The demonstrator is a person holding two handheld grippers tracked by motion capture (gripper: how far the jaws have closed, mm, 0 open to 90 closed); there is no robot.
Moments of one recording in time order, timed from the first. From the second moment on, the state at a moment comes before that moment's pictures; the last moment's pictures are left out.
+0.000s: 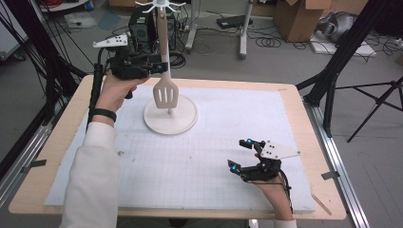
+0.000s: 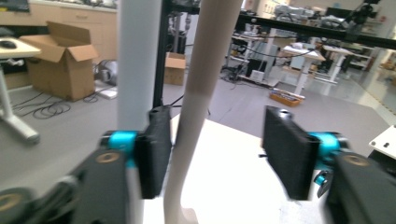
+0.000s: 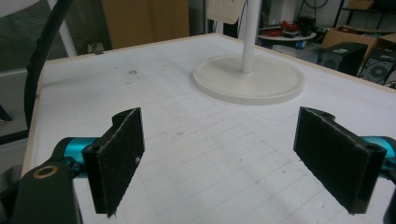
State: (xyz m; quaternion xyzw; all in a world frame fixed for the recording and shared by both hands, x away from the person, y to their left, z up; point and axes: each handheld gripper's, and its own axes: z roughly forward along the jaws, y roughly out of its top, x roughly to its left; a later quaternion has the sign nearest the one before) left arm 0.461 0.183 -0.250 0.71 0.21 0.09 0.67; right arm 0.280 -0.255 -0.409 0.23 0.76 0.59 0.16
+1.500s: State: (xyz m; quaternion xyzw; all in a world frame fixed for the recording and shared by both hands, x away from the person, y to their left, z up) left arm 0.283 0.235 -0.409 0.75 0.14 0.12 0.64; right arm 0.291 -0.265 -0.414 0.25 0.76 0.57 0.16
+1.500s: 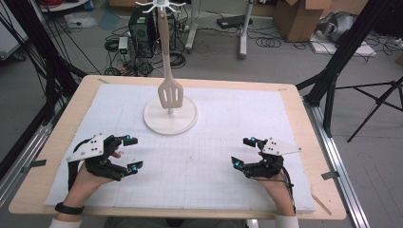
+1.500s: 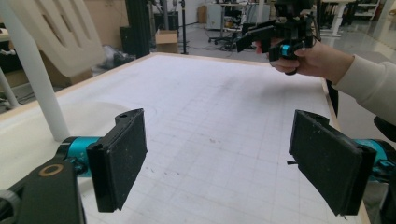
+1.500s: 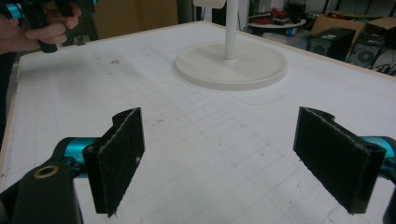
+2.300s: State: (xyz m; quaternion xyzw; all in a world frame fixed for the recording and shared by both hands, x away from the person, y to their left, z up) left arm 0.284 0.240 -0.435 0.75 0.16 0.11 0.63; right arm 0.290 -0.263 -0.418 0.25 0.77 0.56 0.16
